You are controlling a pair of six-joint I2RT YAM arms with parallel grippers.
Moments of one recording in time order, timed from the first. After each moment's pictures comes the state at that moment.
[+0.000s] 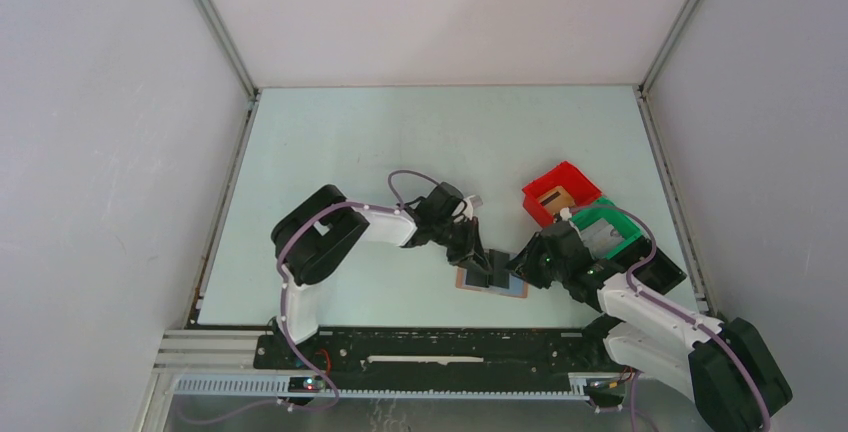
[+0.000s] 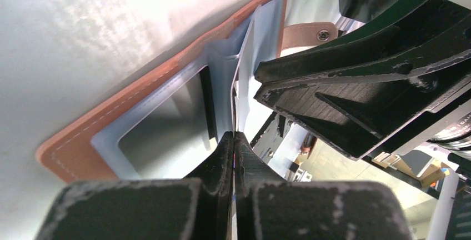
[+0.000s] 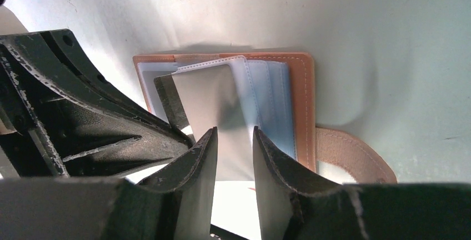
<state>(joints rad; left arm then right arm) -0.84 1.96 1.01 0.13 0.69 -0.95 0.54 0.95 0.28 -0.18 -0.06 1.04</state>
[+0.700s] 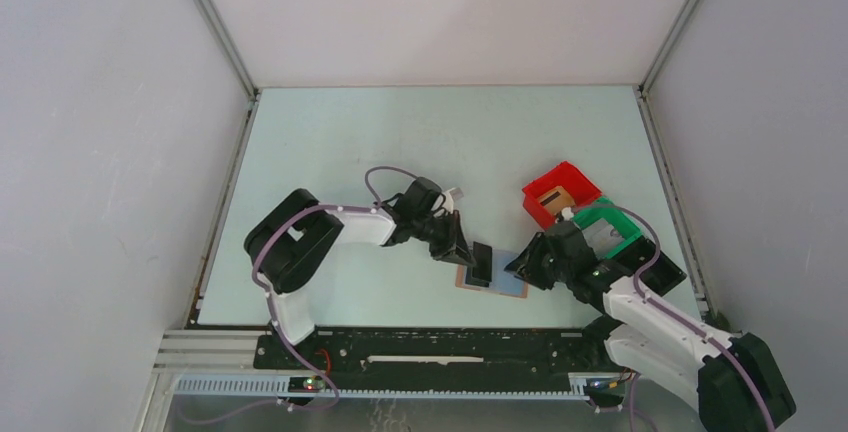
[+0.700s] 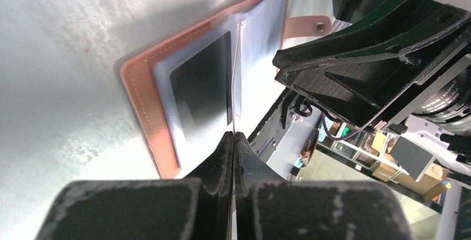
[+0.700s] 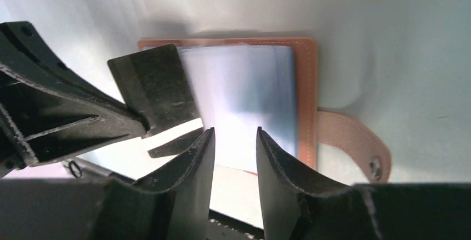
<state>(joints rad) -0.76 1.84 0.88 0.12 0.69 -0.91 0.54 0.89 0.29 -0.26 -0.08 1.03</state>
